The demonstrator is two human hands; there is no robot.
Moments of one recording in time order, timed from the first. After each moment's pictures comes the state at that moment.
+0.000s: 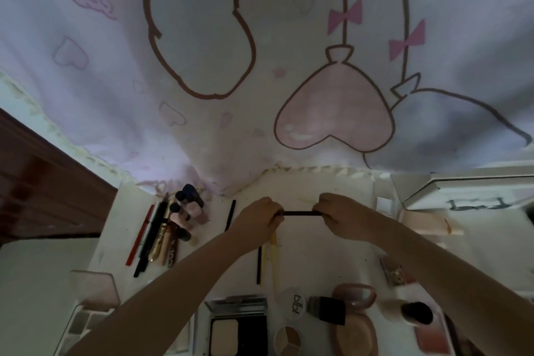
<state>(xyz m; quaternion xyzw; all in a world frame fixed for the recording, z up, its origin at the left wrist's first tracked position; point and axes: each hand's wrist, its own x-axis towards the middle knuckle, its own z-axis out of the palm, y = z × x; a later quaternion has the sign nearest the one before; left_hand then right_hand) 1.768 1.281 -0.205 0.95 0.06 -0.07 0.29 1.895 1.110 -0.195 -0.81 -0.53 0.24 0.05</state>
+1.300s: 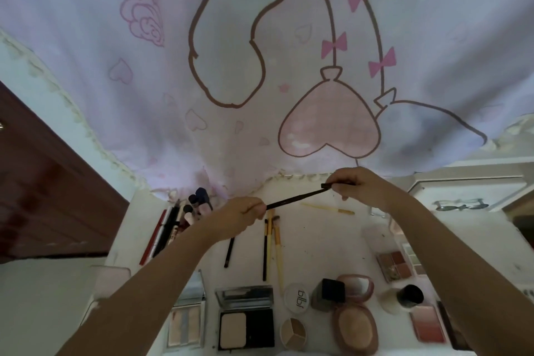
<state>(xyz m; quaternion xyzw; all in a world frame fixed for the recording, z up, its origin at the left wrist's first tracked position) 1.726 1.307 -0.138 0.88 0.13 -0.10 0.45 1.895 1.093 -0.113 -0.82 -0.36 0.28 0.34</state>
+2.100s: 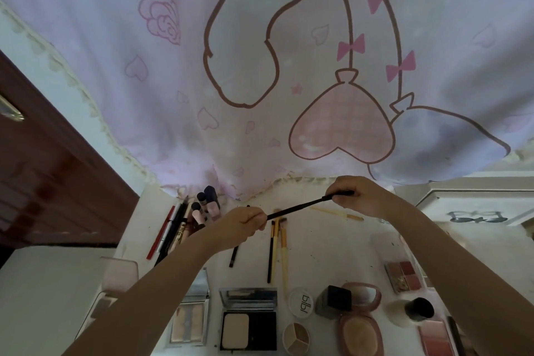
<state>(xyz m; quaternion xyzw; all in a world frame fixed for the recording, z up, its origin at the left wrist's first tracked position) 1.713 1.314 -0.160 0.84 0.15 -0.14 0.51 1.892 1.105 -0.126 -0.82 -0.43 0.25 0.29</state>
